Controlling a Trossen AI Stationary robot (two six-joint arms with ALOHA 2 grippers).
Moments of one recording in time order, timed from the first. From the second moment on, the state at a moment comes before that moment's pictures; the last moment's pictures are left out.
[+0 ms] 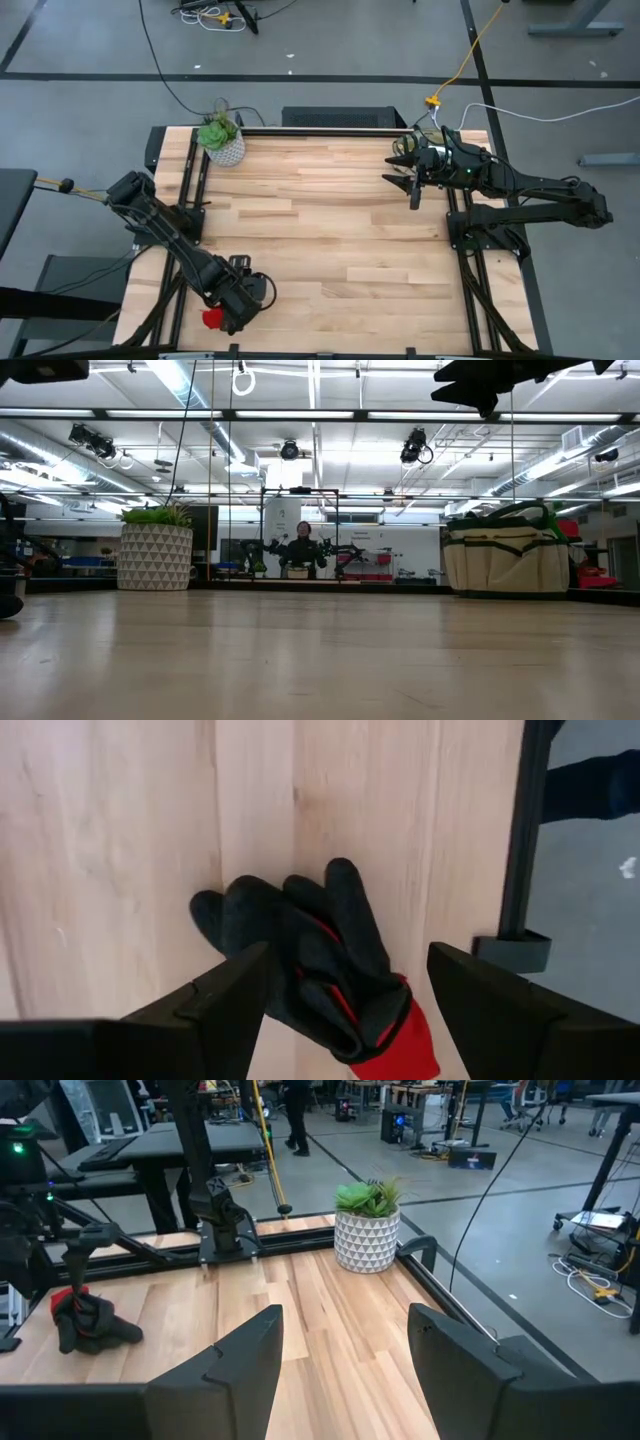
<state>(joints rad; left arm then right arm) -0.74 1.62 1.30 -1.00 -0.03 -0.75 -0.19 0.76 0.73 -0.15 0.02 0.02</state>
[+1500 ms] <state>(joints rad) -0.71 1.62 1.19 -0.93 -0.03 -0.62 -0.19 0.76 0.73 -0.19 0.01 0.07</state>
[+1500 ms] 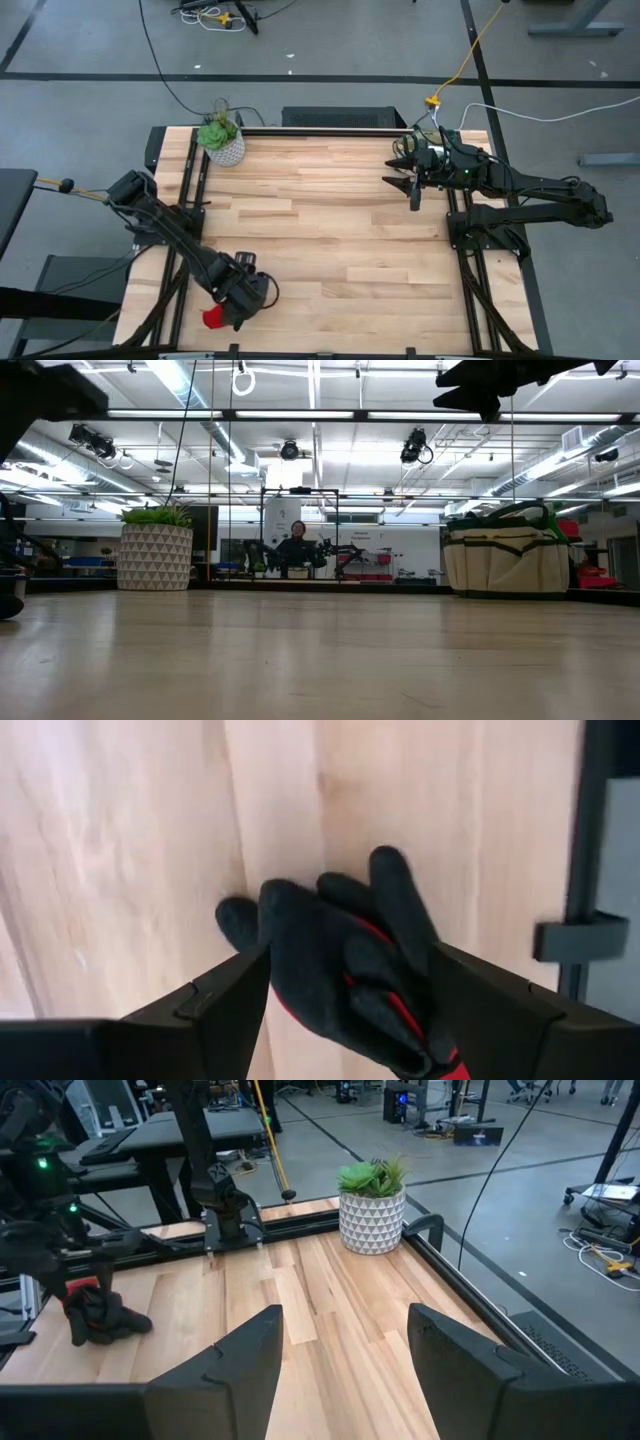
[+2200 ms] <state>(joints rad) -0.63 1.62 1.28 -1.30 0.02 -0.31 -0.19 0.76 0.73 -0.19 0.01 0.09</state>
